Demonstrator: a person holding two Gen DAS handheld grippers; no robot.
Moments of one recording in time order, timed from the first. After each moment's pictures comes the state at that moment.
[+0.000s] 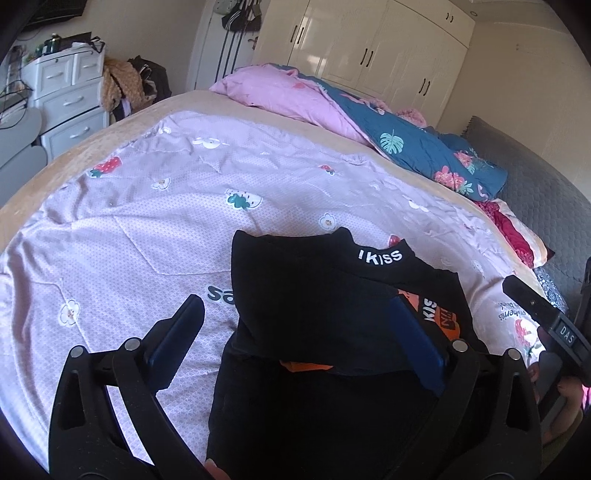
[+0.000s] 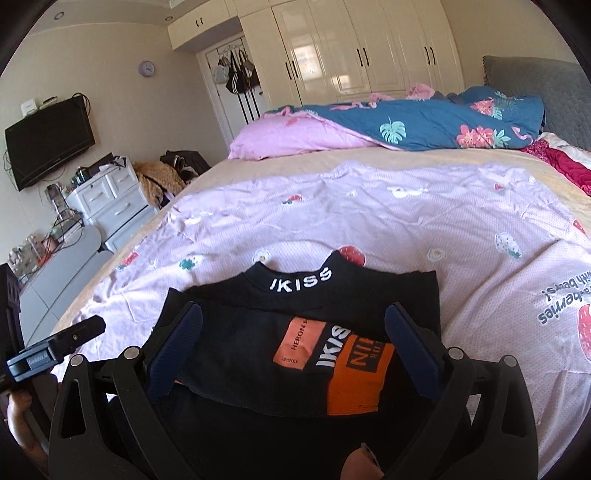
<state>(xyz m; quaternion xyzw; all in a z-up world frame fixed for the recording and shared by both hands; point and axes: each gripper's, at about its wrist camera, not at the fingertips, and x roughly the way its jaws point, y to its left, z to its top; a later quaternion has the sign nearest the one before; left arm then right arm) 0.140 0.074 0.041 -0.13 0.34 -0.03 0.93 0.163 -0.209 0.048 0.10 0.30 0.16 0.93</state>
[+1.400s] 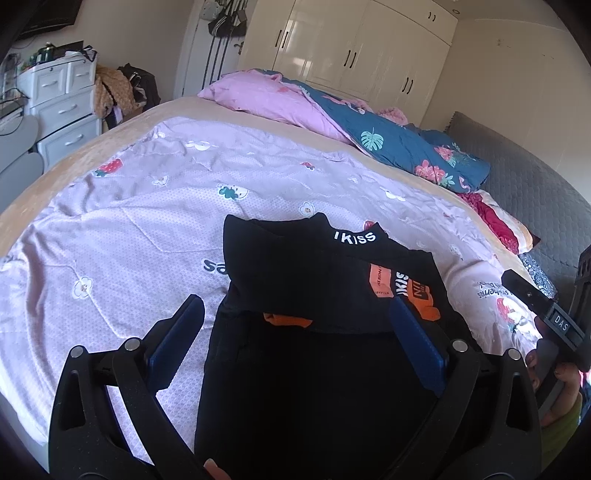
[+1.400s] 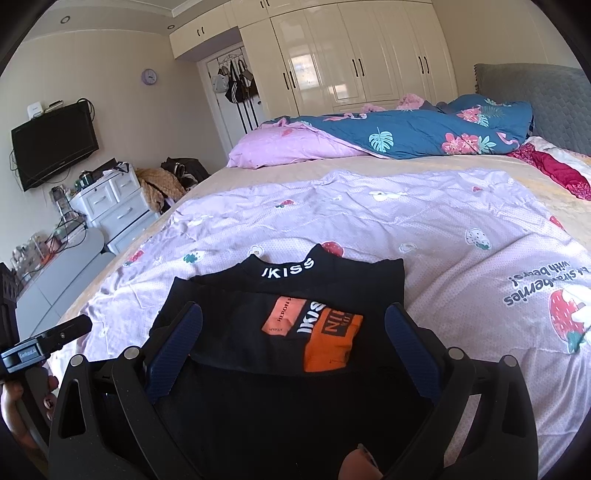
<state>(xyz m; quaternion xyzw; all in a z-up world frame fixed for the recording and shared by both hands) 0.084 0.062 0.050 -0.12 0.34 -0.06 0.93 0.101 -0.242 0.054 0.10 0.29 0.15 0.94</state>
